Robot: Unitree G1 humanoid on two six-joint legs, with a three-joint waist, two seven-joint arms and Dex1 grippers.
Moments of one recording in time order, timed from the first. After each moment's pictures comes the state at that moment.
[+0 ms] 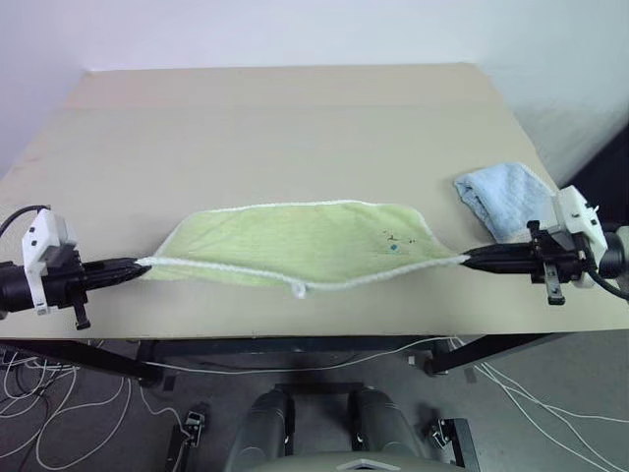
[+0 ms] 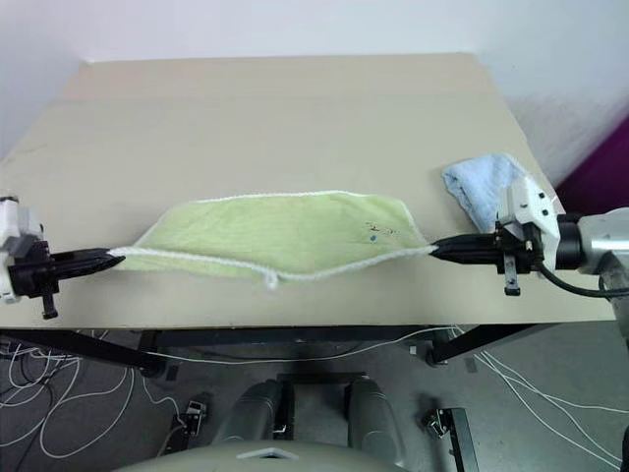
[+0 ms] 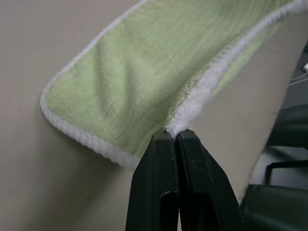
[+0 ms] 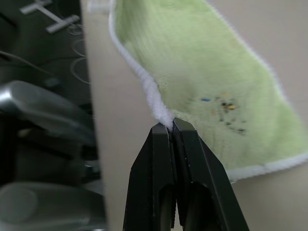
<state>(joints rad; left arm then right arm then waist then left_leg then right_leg) -0.02 1.05 0.42 0.08 -0.54 0.34 -1.36 -0.20 -1.08 -0.21 -0.14 0.61 0.41 1.42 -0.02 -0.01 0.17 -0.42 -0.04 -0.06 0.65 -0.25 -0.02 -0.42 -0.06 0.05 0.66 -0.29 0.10</state>
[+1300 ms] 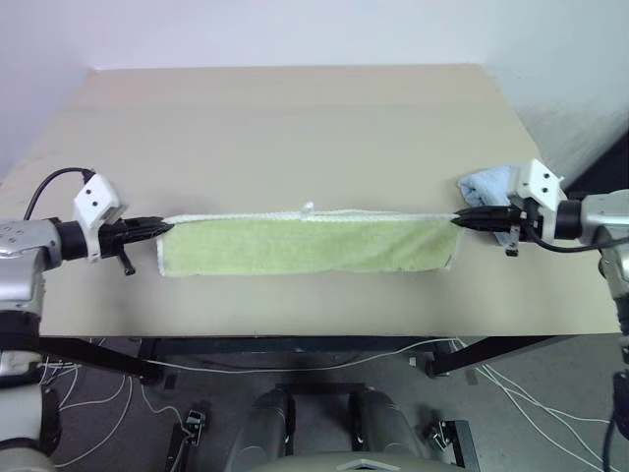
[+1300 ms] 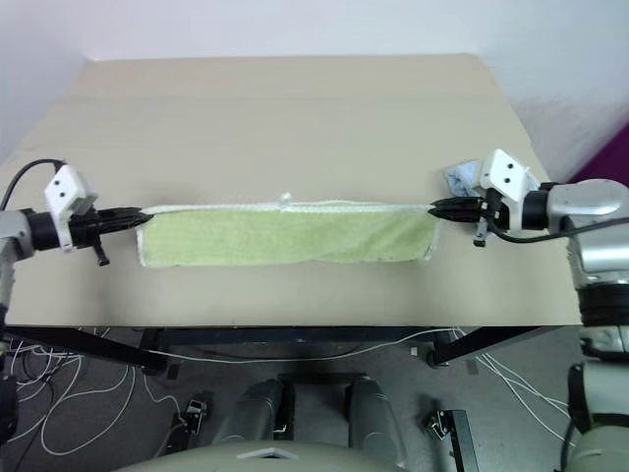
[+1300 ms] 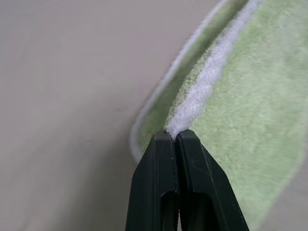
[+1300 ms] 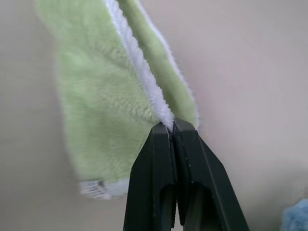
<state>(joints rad) -0.57 0.89 0.10 0.61 -0.20 -0.01 -1.21 -0.66 -0.89 0.02 0.48 0.20 0.05 1.30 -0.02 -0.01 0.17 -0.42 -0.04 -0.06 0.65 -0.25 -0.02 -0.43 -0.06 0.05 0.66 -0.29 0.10</state>
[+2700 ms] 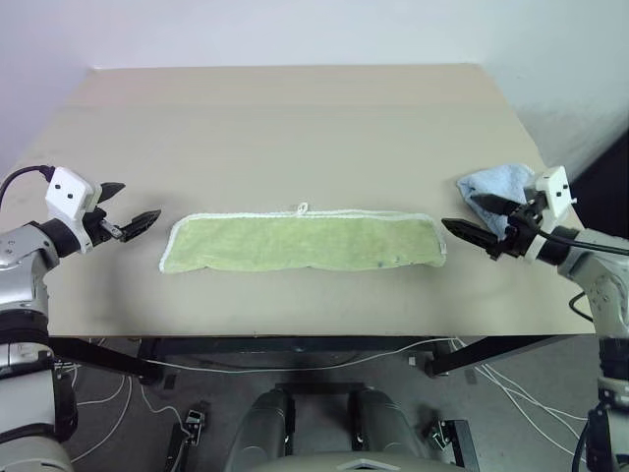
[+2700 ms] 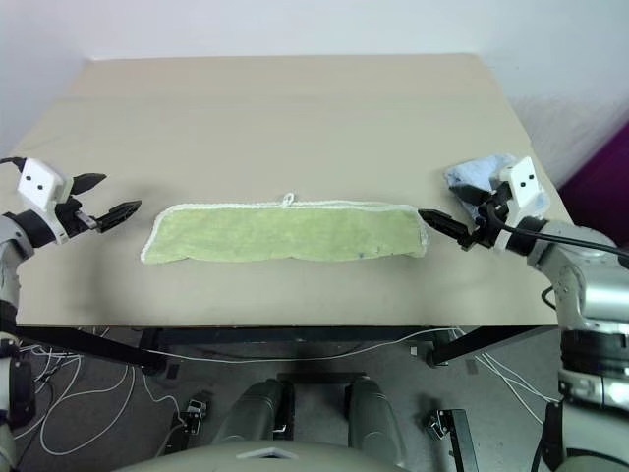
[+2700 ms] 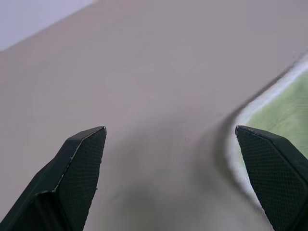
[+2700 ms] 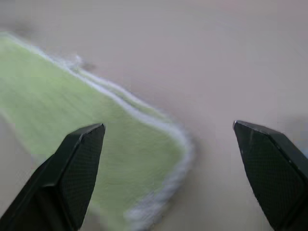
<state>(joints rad) -0.49 0.85 0.25 0.63 -0.29 -0.09 -1.06 -0.29 -0.71 -0.38 -0.09 0.68 0.84 0.81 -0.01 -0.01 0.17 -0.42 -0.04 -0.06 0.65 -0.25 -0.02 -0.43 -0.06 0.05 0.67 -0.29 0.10</state>
